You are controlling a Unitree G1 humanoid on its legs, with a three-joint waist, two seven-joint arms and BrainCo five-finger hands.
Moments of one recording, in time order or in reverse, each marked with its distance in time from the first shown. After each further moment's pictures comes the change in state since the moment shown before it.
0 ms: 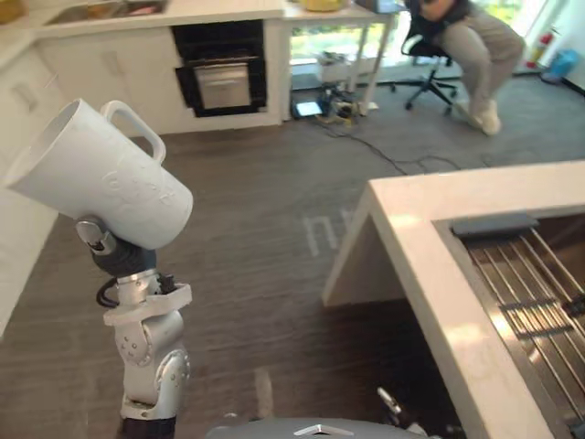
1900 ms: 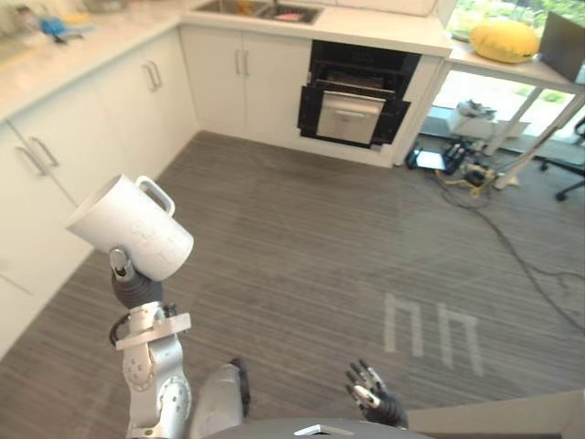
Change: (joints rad) left arm 0.145 -0.020 0.082 0.256 -0.100 -0.045 -0.113; right arm -0.007 0.095 -0.050 0.231 -0.278 -0.526 0.587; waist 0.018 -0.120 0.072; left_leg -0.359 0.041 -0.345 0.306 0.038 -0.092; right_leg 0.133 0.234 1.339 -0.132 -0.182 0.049
